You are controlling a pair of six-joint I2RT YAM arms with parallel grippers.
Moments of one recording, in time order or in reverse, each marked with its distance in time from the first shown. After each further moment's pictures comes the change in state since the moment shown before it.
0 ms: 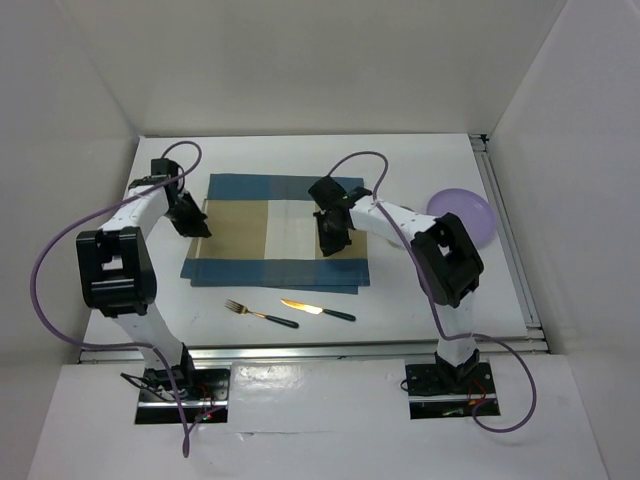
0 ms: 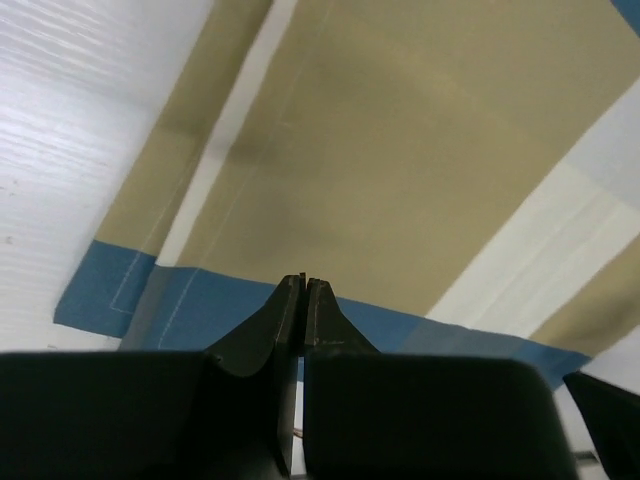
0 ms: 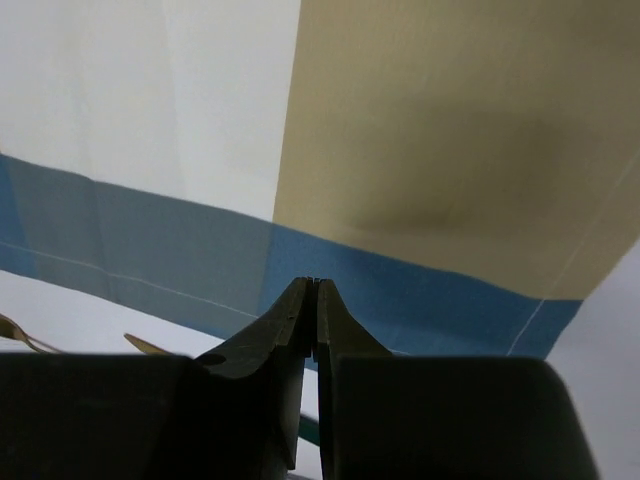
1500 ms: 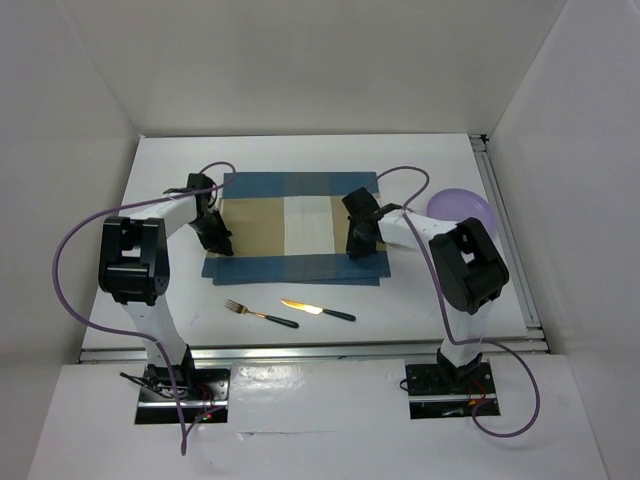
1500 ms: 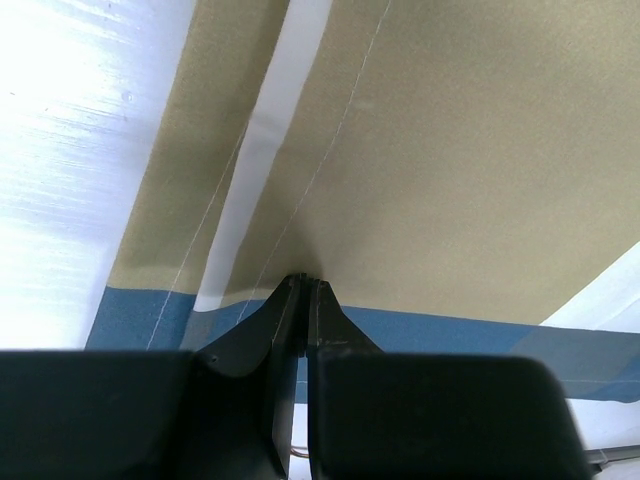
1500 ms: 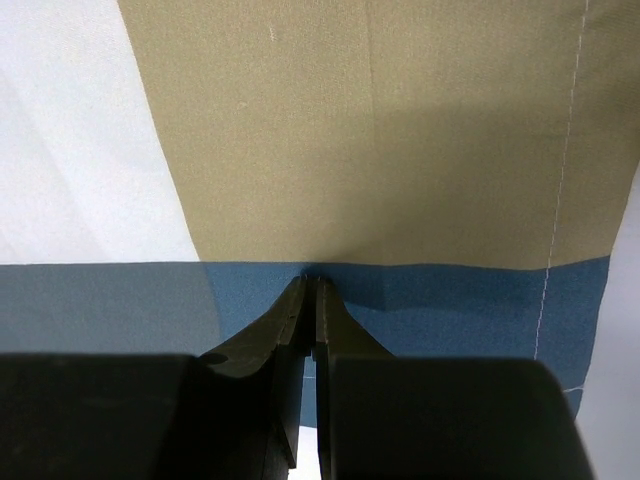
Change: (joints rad) left arm -0.147 0.101 -0.084 0.054 -0.050 -0.030; right arm -0.130 -0.114 -0.349 0.245 0.081 0.113
